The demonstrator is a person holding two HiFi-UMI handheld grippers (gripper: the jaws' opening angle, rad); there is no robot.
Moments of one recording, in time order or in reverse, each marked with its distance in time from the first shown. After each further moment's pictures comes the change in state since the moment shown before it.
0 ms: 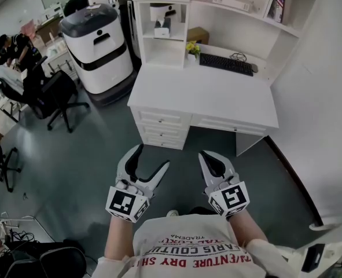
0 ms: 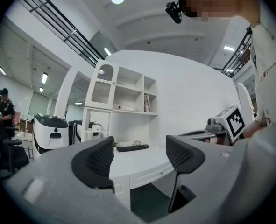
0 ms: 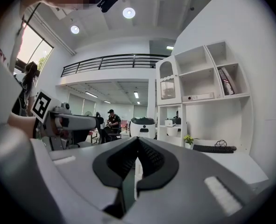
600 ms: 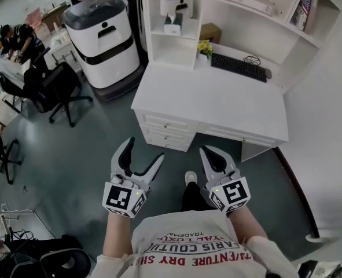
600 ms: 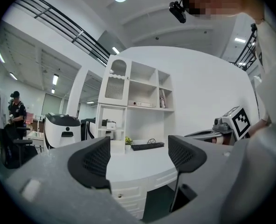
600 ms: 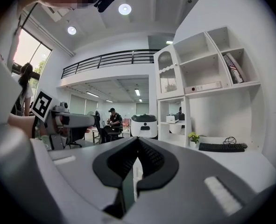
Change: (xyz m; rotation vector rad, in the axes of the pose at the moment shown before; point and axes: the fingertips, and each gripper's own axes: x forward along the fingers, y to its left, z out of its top) left arm 0.055 0.091 -0.016 -0.008 0.025 0.133; right arm 0.094 -0.047 -0.022 0.043 0.035 0.045
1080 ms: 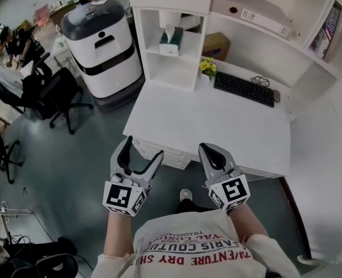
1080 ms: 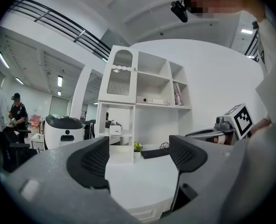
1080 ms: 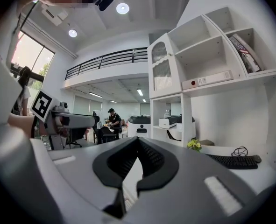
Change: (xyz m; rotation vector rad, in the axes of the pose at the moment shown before) left arm 0.166 0.052 0.013 0.011 0.000 0.097; right arm 0.119 -0.140 0.024 -0.015 -0.008 0.075
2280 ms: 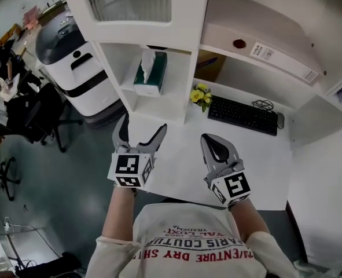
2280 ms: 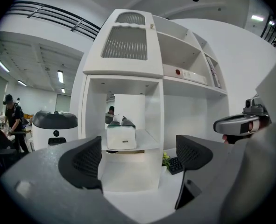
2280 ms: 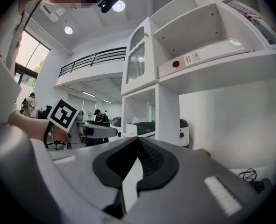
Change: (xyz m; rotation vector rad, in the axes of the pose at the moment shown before) left arm 0.315 0.108 -0.016 0.009 0.103 0.095; right arm 0.168 -0.208 0.025 -0.023 -0.013 -0.052
